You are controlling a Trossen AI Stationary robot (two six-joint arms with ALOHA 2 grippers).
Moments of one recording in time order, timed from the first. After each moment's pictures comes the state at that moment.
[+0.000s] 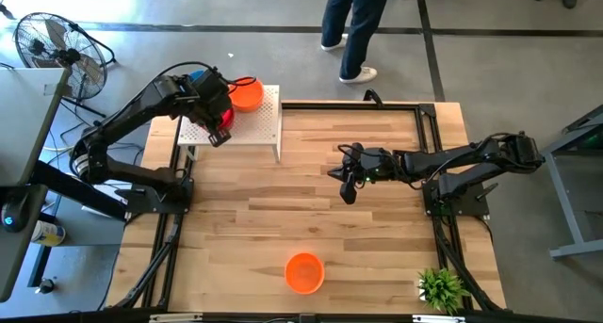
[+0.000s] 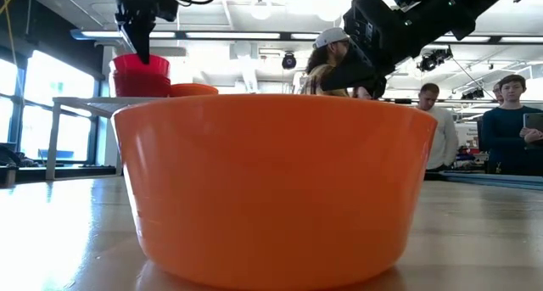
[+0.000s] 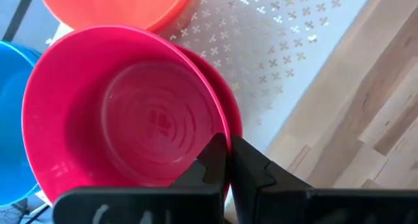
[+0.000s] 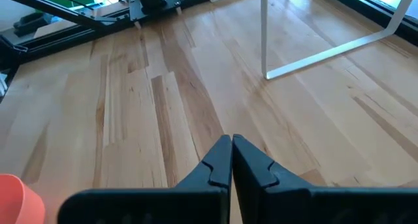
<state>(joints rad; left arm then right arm) 0.62 1.21 1.40 -1.36 -0.16 0.10 -0.04 1.30 0.66 0.15 0.10 0.31</state>
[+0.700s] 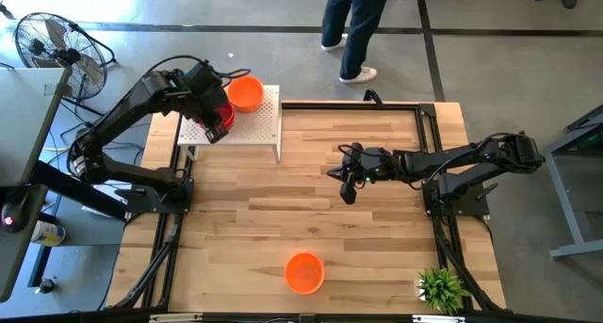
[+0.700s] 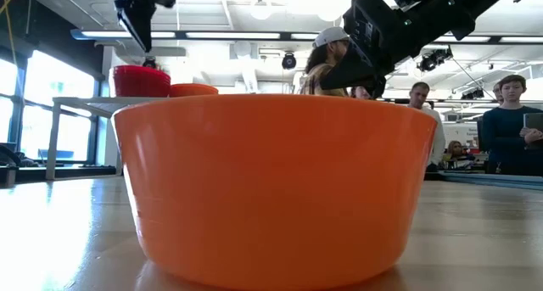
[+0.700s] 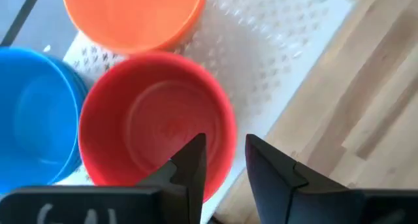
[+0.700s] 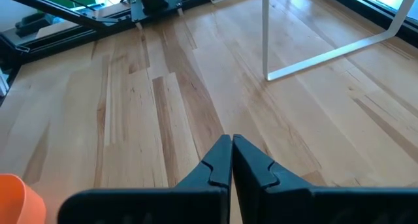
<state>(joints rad) 0.62 1.21 1.49 -1.41 -0.13 0.08 -0.04 1.30 0.66 0.16 0.10 0.31</state>
